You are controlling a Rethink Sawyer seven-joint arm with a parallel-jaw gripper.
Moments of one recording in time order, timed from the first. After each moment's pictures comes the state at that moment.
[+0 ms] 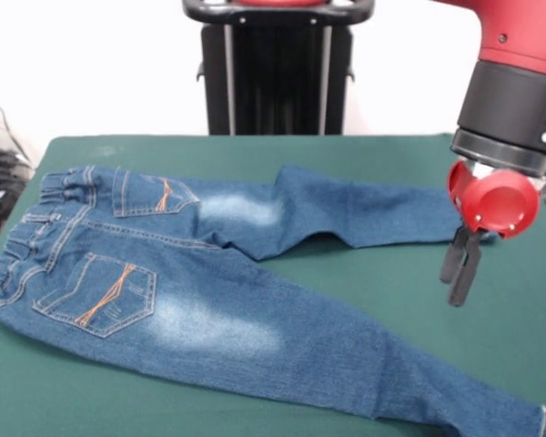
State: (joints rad) arm 0.41 -0.21 -0.62 1.31 0.82 0.37 3.11
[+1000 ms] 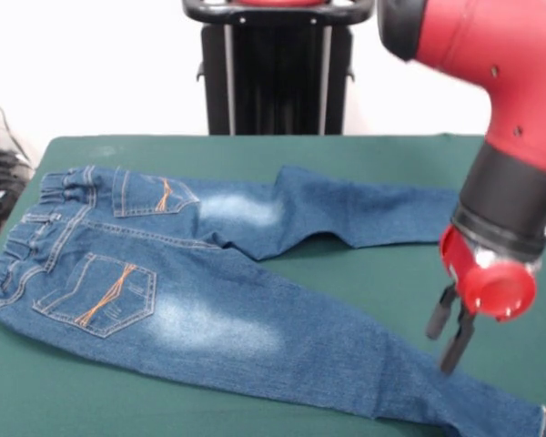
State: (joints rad) arm 0.39 0.06 -0.79 1.01 0.84 0.56 3.16
